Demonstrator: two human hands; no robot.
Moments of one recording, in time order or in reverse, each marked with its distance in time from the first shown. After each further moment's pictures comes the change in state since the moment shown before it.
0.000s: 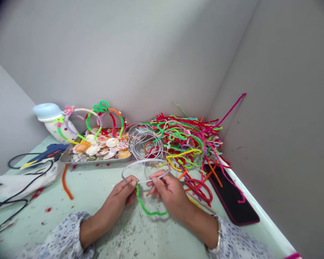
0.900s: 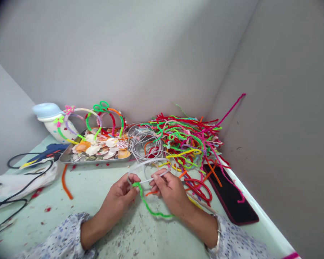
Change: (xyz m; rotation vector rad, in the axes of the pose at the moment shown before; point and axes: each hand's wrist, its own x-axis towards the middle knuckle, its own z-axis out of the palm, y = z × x) left_hand -0.001 0.002 0.005 -0.055 0.069 -0.011; right_hand 0.003 -0.003 0.001 0.023 0.078 0.090
